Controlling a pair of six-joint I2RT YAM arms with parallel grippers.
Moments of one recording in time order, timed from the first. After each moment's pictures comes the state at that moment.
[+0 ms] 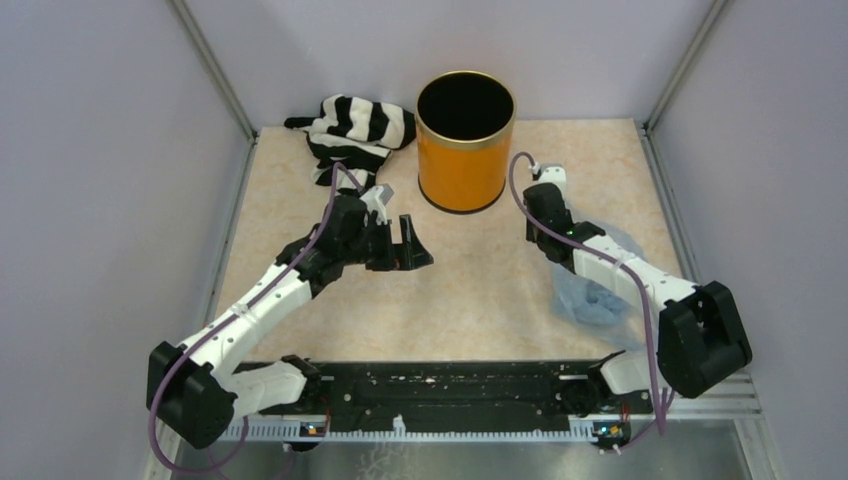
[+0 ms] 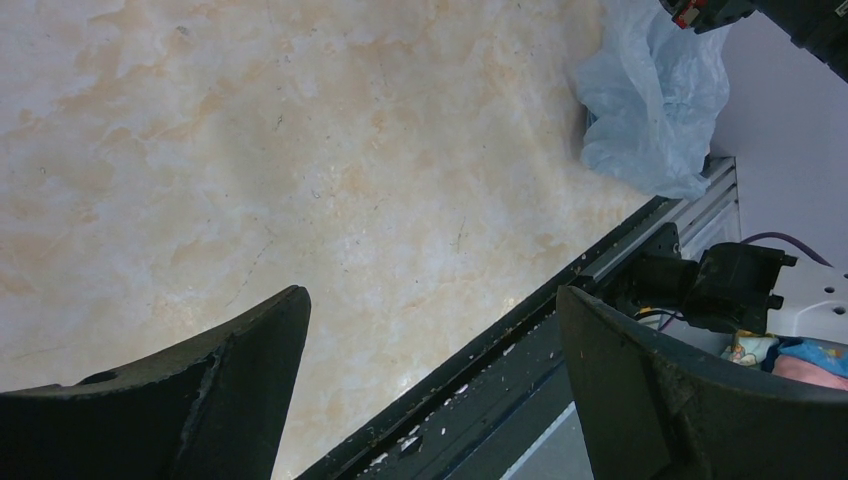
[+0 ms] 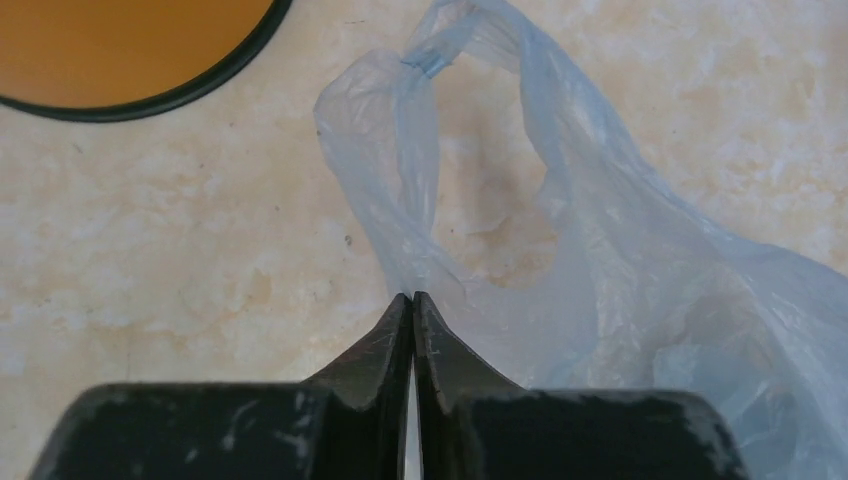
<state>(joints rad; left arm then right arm) -0.55 1.12 0.90 -0.40 0.33 -0.58 0.48 1.37 0.88 -0.23 0.49 0.25</state>
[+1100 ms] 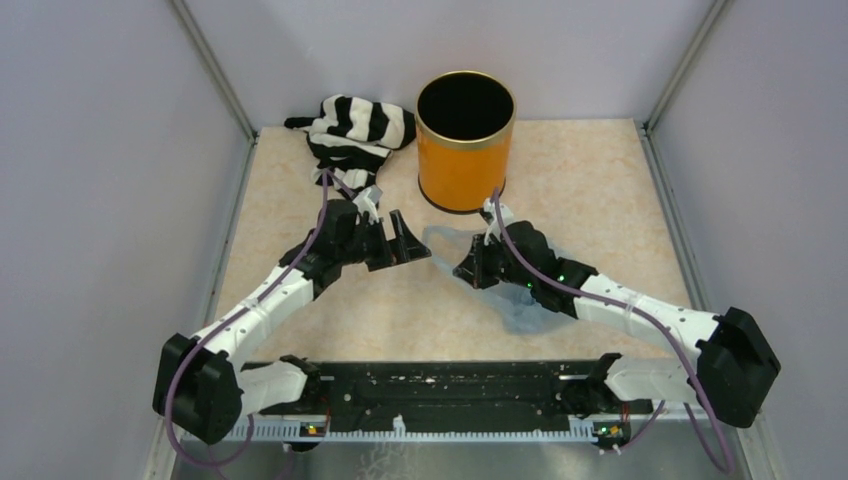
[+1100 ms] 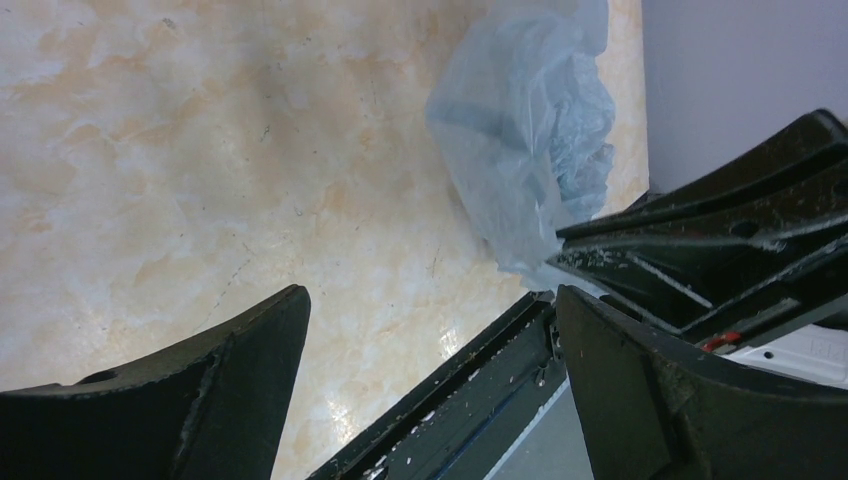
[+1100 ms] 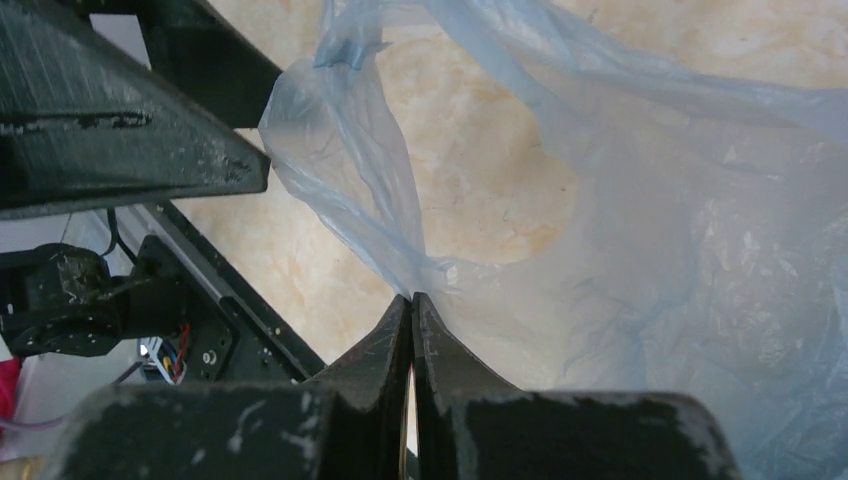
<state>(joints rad) -0.46 1.14 0.77 -0.20 0.43 -0.71 0.82 1.18 0.75 -0.06 -0.08 0.56</state>
